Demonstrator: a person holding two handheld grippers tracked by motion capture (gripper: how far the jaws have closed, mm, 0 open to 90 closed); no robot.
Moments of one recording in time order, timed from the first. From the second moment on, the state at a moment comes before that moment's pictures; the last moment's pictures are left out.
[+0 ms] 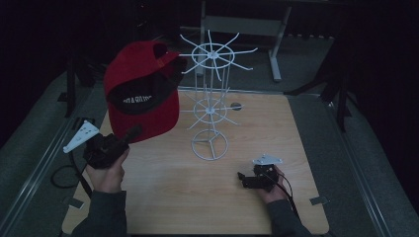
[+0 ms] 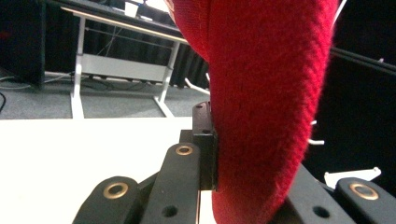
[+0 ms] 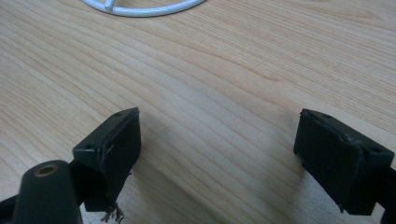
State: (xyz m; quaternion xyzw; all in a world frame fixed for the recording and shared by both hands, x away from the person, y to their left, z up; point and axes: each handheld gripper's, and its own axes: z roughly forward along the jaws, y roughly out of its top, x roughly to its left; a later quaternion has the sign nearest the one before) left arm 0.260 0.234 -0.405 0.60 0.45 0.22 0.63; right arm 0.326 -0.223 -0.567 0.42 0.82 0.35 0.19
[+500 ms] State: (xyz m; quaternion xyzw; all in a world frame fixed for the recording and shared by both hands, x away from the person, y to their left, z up) left arm 0.262 0.217 -0.425 0.62 0.45 0.21 0.60; right arm 0.326 -0.223 -0.567 0.42 0.82 0.35 0.19
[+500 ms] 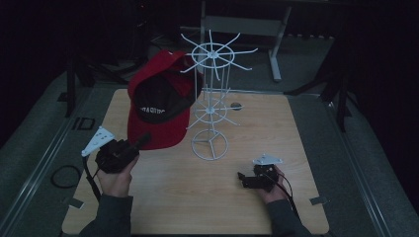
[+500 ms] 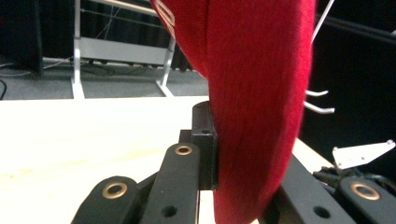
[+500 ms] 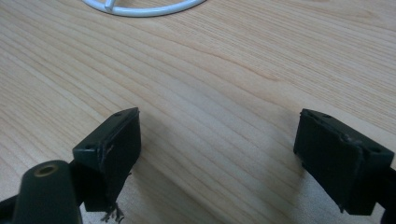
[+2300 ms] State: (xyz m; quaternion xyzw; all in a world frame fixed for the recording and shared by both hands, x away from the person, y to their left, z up) left arm 0.269 0.238 -0.470 0.63 0.52 0.22 0.54; right arm 0.326 -0.223 -0.567 0.42 0.82 0.35 0.19
